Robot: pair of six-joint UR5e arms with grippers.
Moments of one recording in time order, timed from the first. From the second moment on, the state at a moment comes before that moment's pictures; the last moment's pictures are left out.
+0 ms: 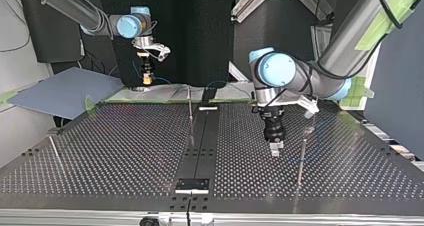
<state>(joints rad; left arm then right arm) -0.28 -1.84 -1.71 -2.50 -2.03 -1.03 1.94 -0.79 1.93 -1.03 1.57 1.59</state>
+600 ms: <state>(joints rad) -0.30 -1.97 -1.72 -2.55 -2.07 -1.01 1.94 -0.79 1.93 -1.03 1.57 1.60</state>
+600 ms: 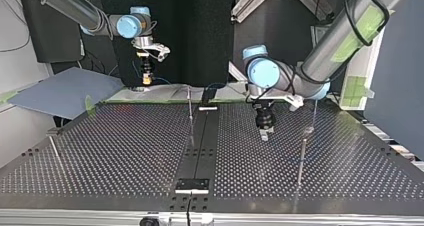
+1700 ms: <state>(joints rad) -0.31 -2.17 -1.73 -2.47 -2.07 -1.02 1.94 -0.79 1.93 -1.03 1.57 1.59</state>
